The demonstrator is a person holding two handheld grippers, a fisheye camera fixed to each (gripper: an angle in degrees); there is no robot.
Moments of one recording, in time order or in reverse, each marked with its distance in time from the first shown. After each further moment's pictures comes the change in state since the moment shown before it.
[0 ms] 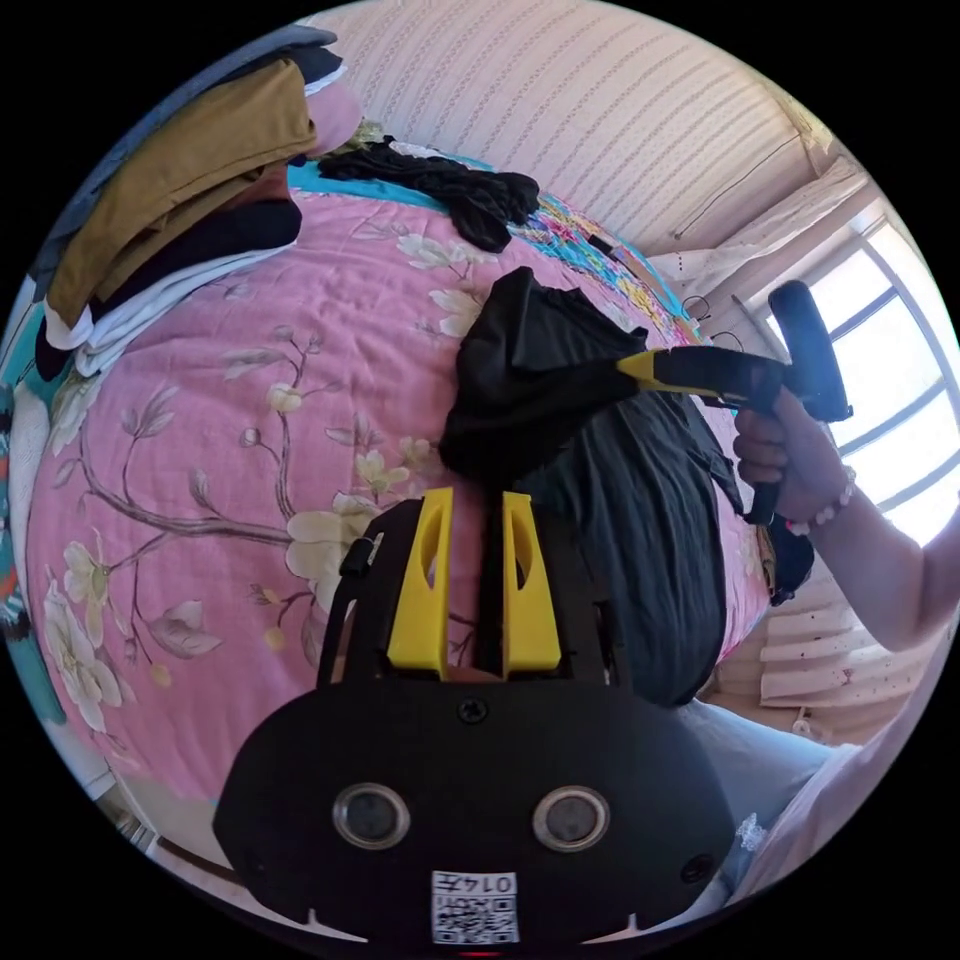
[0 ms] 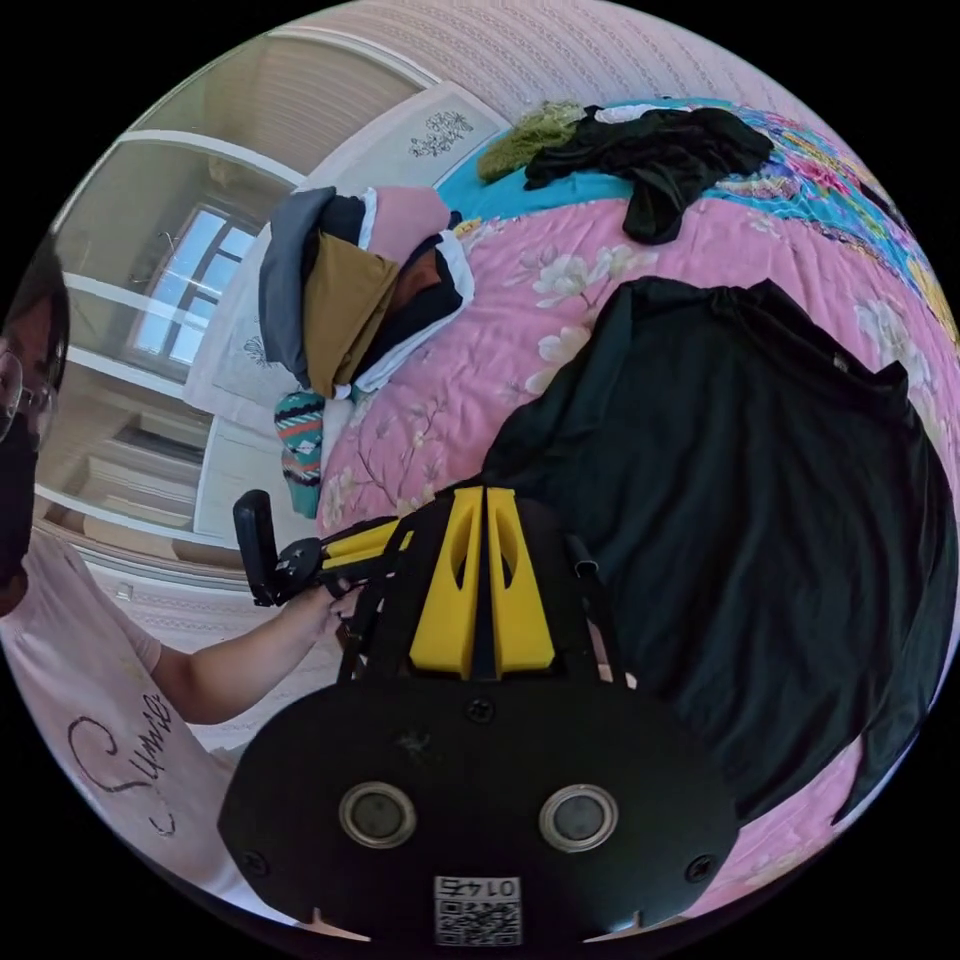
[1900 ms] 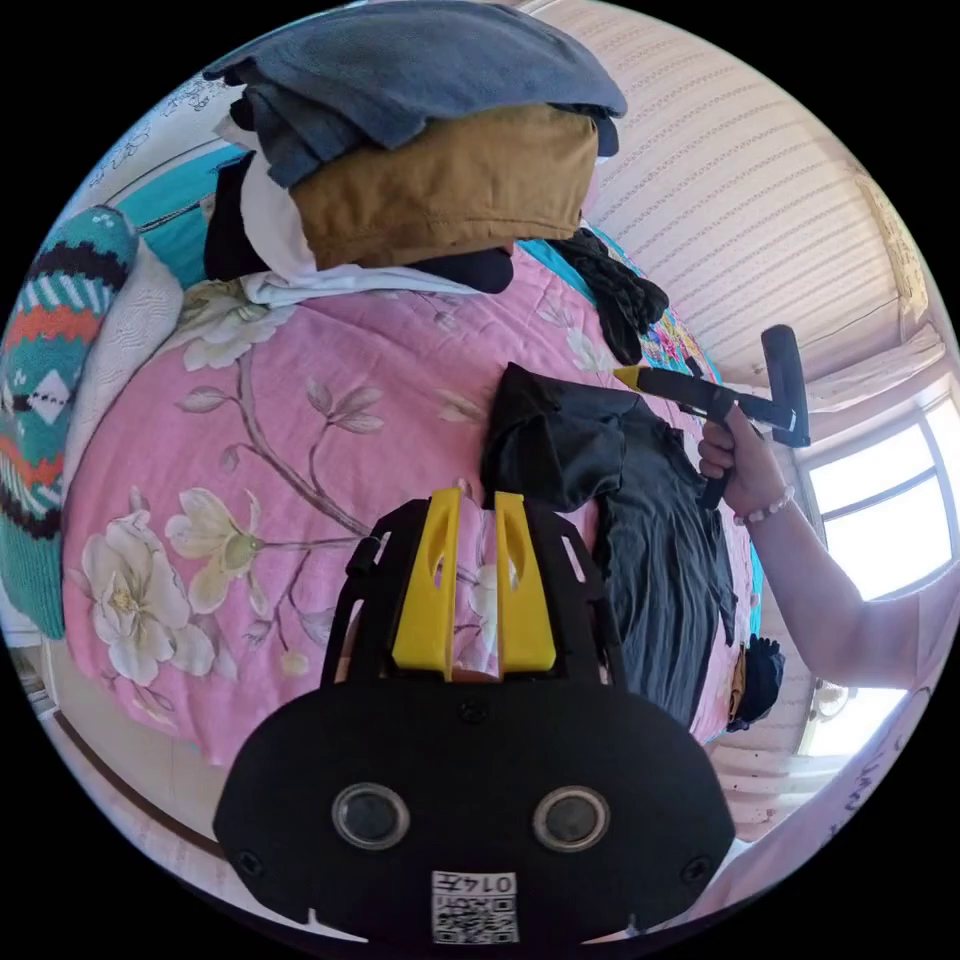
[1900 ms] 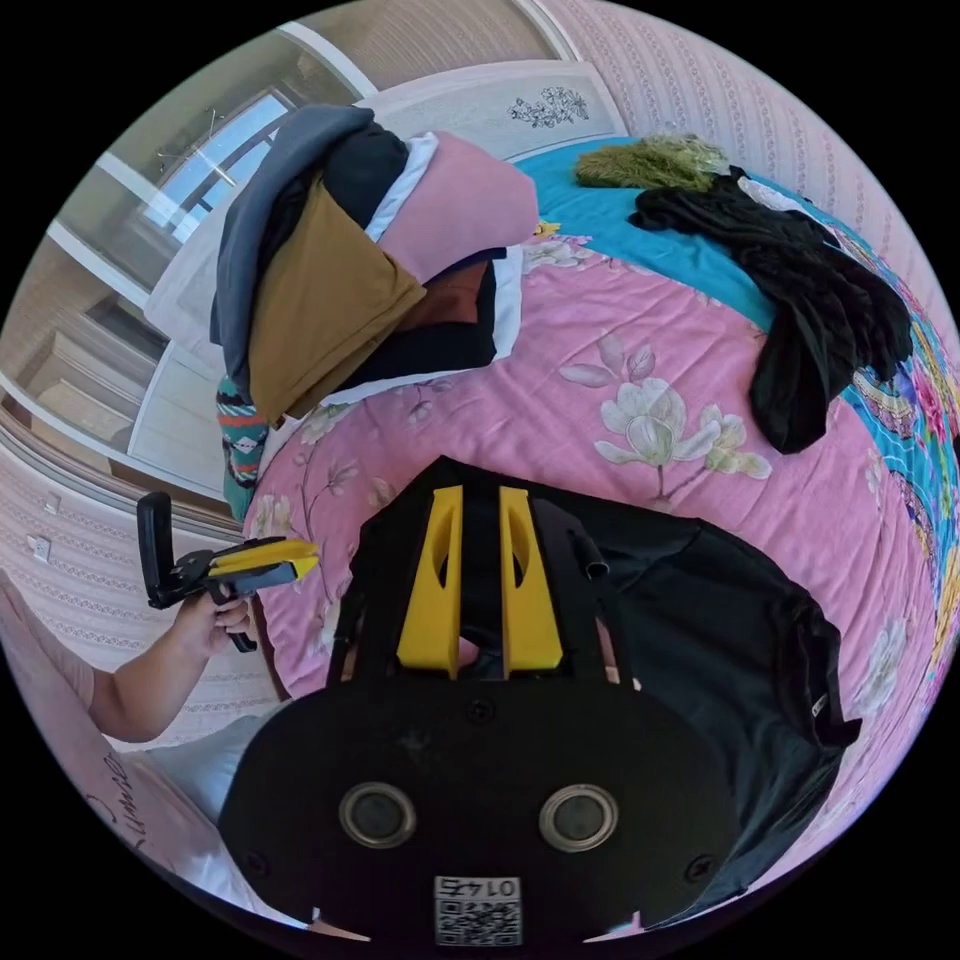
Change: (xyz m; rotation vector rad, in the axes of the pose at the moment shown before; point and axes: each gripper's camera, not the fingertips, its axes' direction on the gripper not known) left arm -0.222 0.025 -0.117 0.155 -0.054 -0.393; right arm -0.083 -0.218 0.125 -0.119 0.164 -0.291
